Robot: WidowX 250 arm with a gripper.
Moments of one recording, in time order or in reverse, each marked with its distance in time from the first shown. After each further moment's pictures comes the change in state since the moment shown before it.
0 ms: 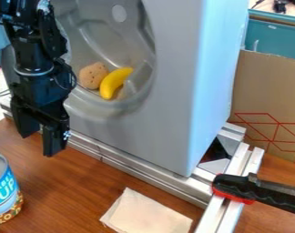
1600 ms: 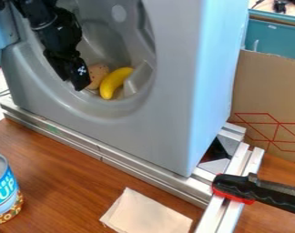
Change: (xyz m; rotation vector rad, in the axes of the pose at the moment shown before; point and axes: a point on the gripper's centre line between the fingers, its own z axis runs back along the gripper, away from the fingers) arm 0.115 0.072 0.012 -0.157 -0.371 -0.164
